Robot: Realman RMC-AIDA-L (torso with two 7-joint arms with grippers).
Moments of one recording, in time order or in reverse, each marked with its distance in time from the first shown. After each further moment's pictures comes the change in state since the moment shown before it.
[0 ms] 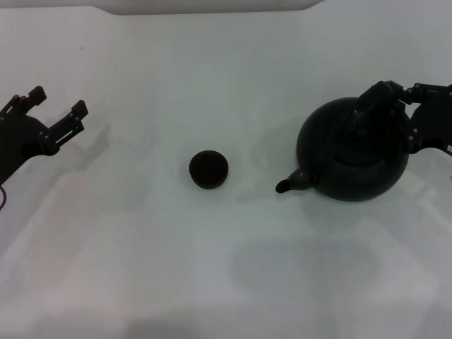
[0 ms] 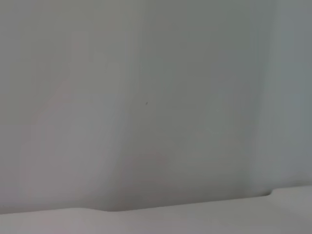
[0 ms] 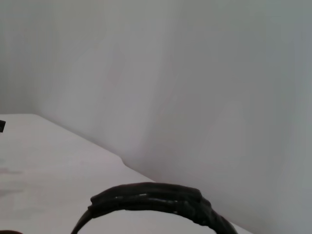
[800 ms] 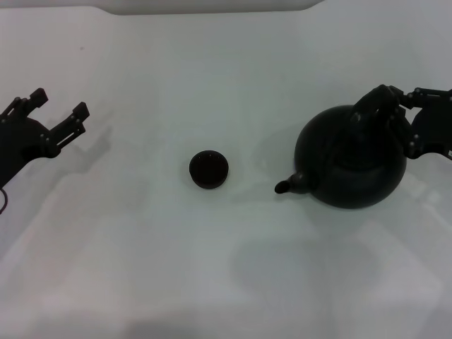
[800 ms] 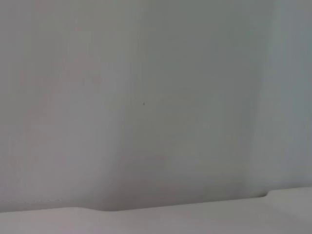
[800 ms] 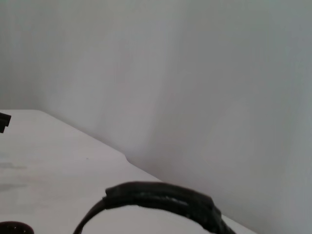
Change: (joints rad) left arm 0.007 -0.003 0.001 0.000 0.001 -0.012 -0.004; right arm 0.008 -0.003 0.011 0.036 0.001 -0.031 -0.040
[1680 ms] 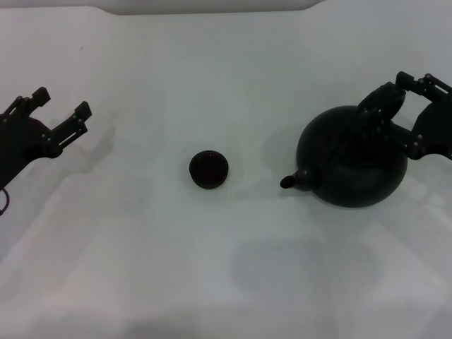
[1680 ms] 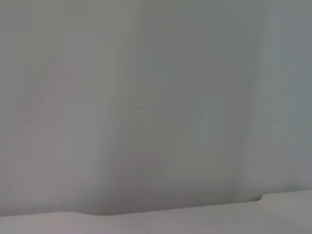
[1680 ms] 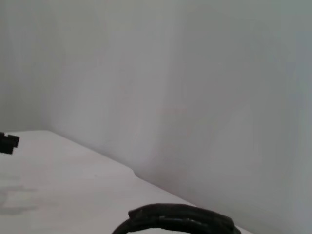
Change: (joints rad) left arm 0.002 -0.002 0.002 0.001 0.000 -0.019 0.000; right arm 0.021 -0.003 0.038 0.058 0.002 -0.087 0.040
